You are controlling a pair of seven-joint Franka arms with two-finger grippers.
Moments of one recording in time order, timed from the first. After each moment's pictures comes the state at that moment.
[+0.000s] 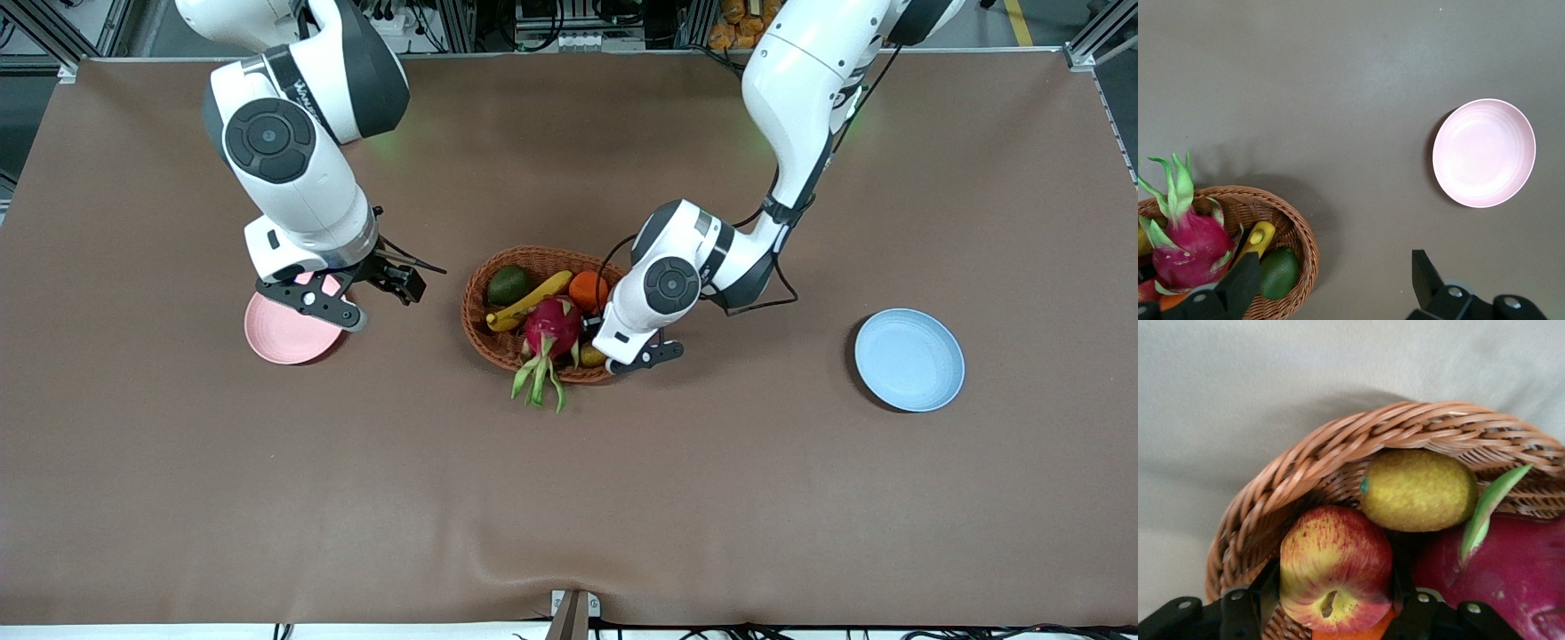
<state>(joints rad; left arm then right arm) -0.58 0.69 -0.09 -1.57 -0.26 2.19 -0.79 0.62 0.23 -0.17 -1.61 -0.02 1.76 0.82</state>
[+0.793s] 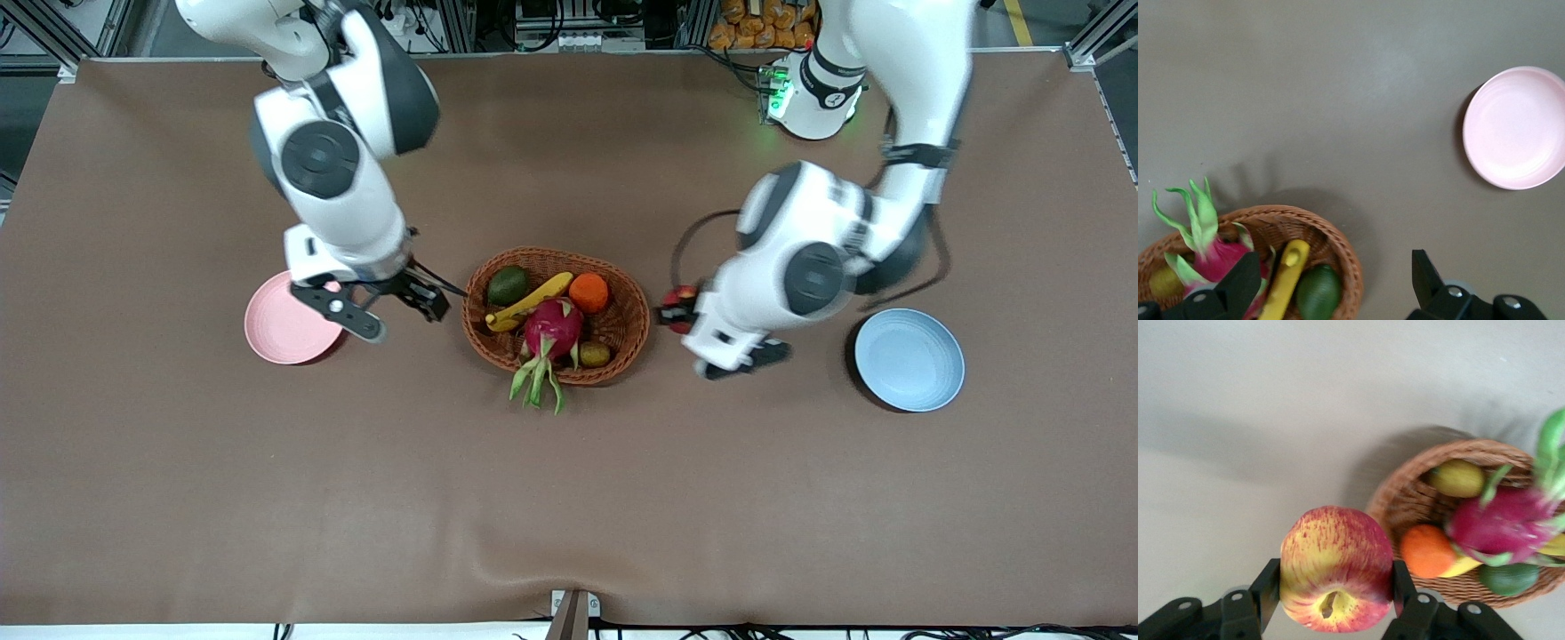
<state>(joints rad) -0.36 0.47 -0.07 -1.50 -0.24 1.77 -0.59 0.66 0.32 -0.16 -1.62 -0.02 1.89 1.07</state>
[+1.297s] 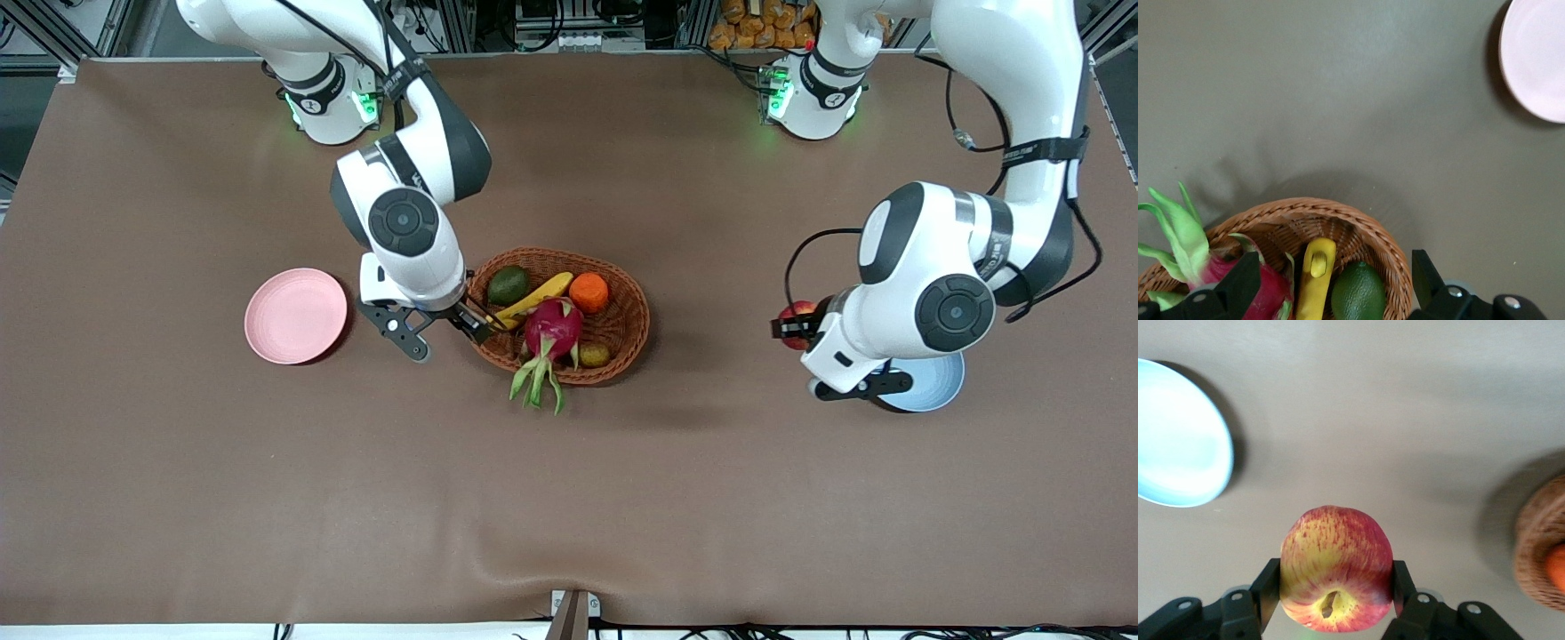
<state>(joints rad) -0.20 0.42 -0.07 -1.55 -0.02 1.68 -0.33 0.69 0.45 -0.16 -1.62 0.07 1.96 1.25</state>
